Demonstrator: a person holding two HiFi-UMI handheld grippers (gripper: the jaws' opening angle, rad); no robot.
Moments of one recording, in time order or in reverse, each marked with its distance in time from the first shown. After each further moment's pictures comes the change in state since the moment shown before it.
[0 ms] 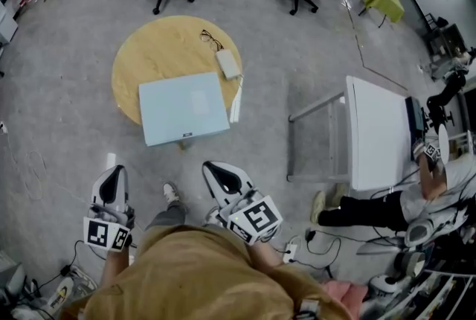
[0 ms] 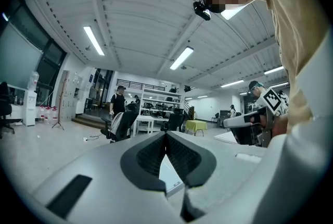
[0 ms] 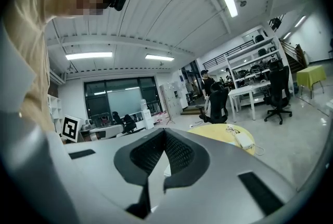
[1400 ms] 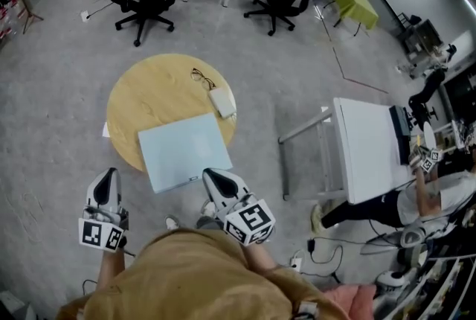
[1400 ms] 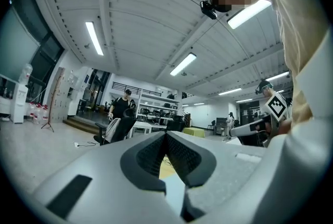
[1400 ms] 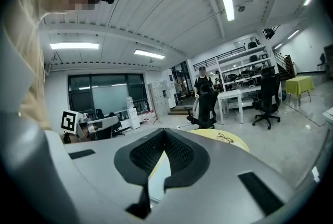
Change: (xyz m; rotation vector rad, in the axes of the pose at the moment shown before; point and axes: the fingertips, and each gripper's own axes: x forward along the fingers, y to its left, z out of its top) left arm 0.095 0.129 0.045 -0.027 -0.067 -0.067; right arm 0.112 -0.047 0.035 -0.004 0.021 -0.153
